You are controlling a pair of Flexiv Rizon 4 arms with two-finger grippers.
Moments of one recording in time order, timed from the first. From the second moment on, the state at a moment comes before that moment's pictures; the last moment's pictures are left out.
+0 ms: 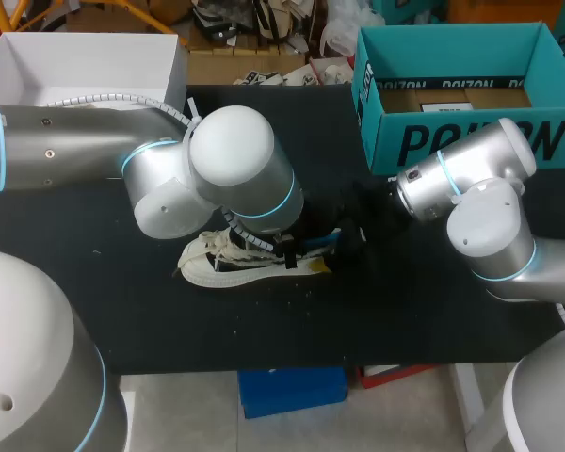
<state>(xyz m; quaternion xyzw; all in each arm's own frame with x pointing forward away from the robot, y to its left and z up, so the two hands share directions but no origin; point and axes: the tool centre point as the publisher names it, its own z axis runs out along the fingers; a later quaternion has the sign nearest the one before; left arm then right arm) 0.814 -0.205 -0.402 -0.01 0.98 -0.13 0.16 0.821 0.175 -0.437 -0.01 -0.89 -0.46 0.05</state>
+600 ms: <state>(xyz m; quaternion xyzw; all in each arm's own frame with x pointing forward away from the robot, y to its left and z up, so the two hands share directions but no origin) 0.782 -0.219 -0.379 0.04 0.97 -0.18 0.13 0.821 0.175 -0.437 -0.01 -0.89 -0.46 0.05</state>
